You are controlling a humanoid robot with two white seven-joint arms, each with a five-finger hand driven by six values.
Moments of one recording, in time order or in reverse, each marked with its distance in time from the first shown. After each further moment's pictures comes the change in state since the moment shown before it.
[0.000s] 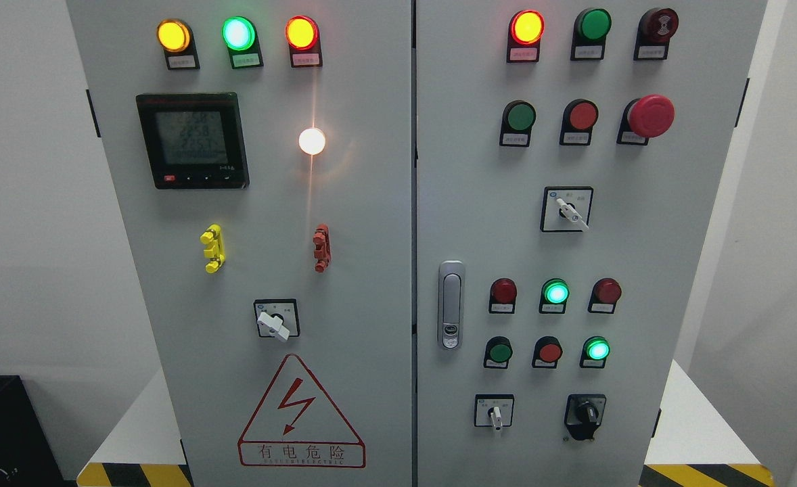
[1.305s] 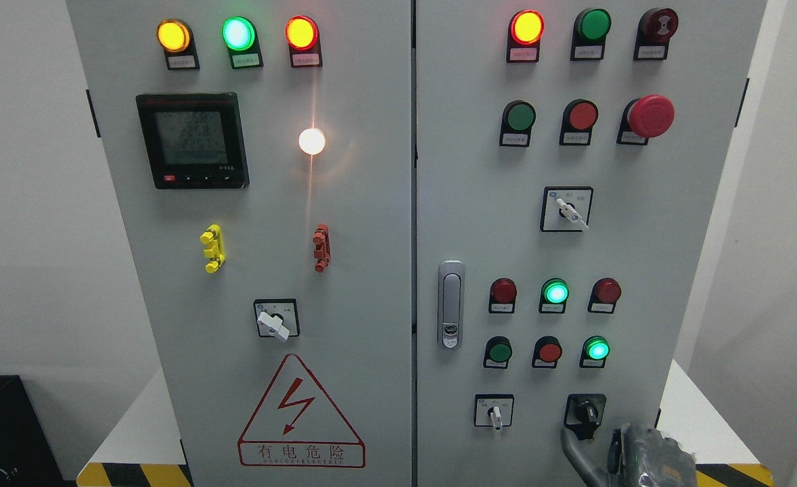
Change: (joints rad) left arm 0.000 0.001 0.000 0.000 0.000 0.000 0.000; right arm -0.193 0.000 -0.034 0.060 0.051 0.136 0.106
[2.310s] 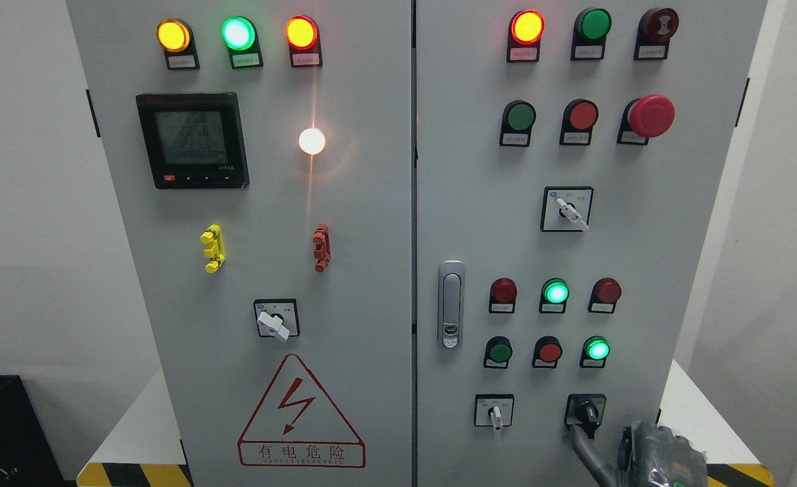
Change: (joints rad) left arm 0.000 0.000 0.000 0.000 0.000 0.000 0.000; right arm -0.013 -0.003 -0.029 0.003 0.005 0.001 0.013
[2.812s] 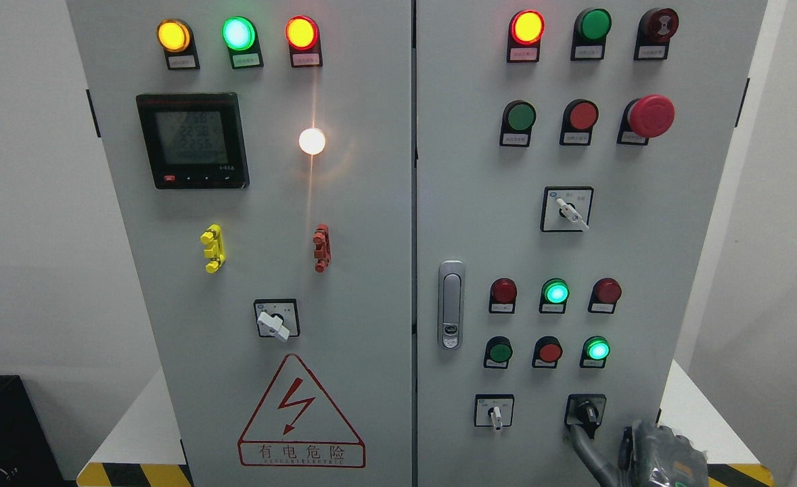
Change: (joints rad) left arm 0.000 0.000 0.000 0.000 0.000 0.000 0.000; right arm -0.001 0.000 -0.019 -0.001 0.000 -0.010 0.017
